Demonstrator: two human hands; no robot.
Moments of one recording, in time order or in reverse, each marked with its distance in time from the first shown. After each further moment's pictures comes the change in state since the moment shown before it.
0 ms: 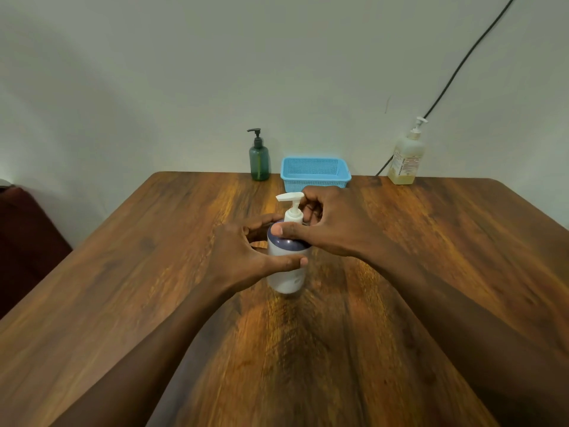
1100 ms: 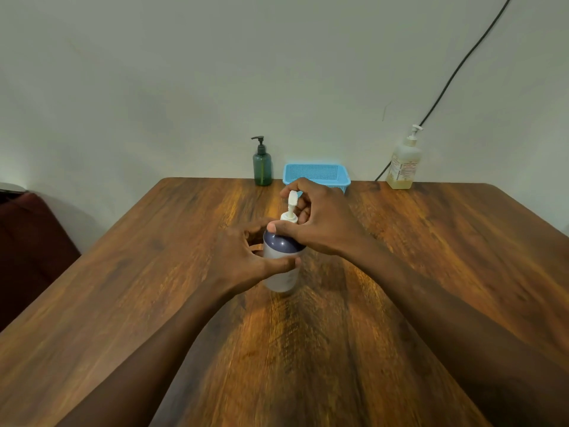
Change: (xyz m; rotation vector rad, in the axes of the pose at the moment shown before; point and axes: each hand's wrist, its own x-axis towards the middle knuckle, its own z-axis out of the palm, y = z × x) left_hand -0.013 -0.007 -0.004 0.095 0.014 -0.036; right_hand -0.004 -0.021 0.012 -0.019 0.134 -0.014
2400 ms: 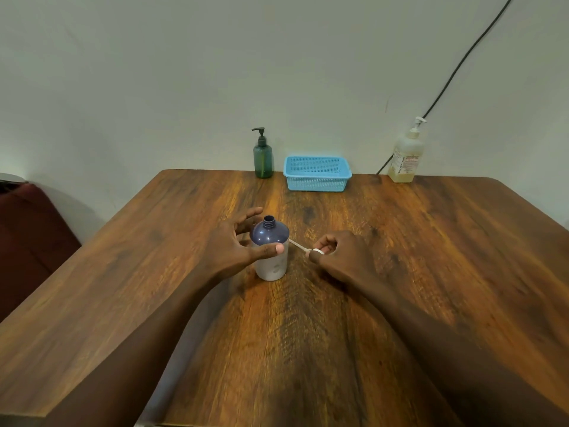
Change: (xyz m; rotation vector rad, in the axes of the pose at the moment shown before) left_hand 0.011 -0.041 -0.009 -0.049 -0.106 -0.225; right_hand -0.053 0.103 0.045 -0.108 -0.038 0.456
